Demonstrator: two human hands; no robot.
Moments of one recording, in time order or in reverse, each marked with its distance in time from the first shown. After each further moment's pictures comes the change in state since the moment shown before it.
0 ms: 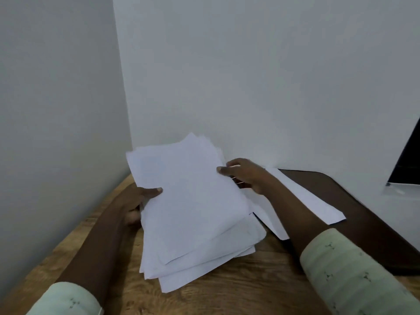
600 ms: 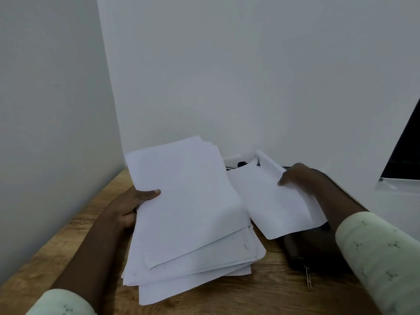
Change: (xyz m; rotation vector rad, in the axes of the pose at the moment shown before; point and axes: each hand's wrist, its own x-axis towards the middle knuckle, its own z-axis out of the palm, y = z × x) left_hand 0.019 -0.020 0.006 -0.058 -0.140 -0.006; right_hand 0.013 0.070 -0.135 -0.517 0.333 0.342
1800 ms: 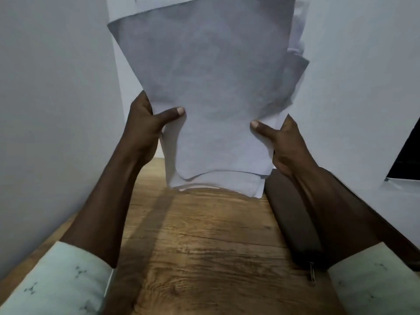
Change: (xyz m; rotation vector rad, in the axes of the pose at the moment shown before) left_hand -0.024 0.109 0.093 0.265 -0.039 0.846; right_hand -0.111 -0.096 0.004 1.120 -0.008 -0.774
